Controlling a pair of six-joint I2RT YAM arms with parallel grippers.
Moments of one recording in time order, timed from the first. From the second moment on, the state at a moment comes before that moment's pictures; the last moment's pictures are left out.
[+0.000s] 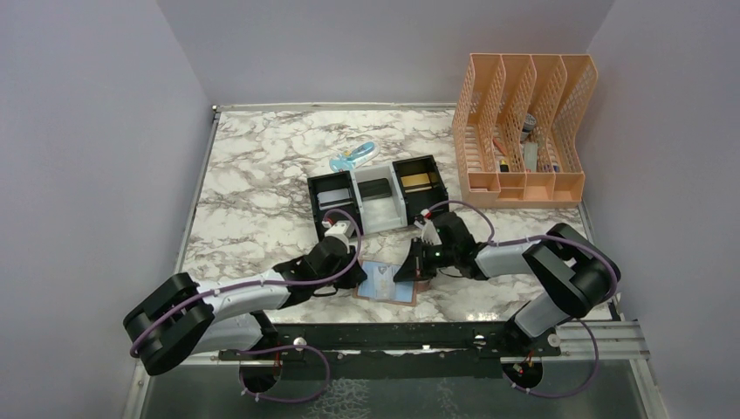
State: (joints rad) left arm -0.90 1.16 0.33 0.12 -0.03 -0.78; right arm 0.66 1.57 0.43 0.38 -0.60 0.79
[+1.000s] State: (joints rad) left arm -0.98 1.21 0.44 0.13 -0.03 -0.76; right arm 0.64 1.58 0.42 0.40 -0.63 0.79
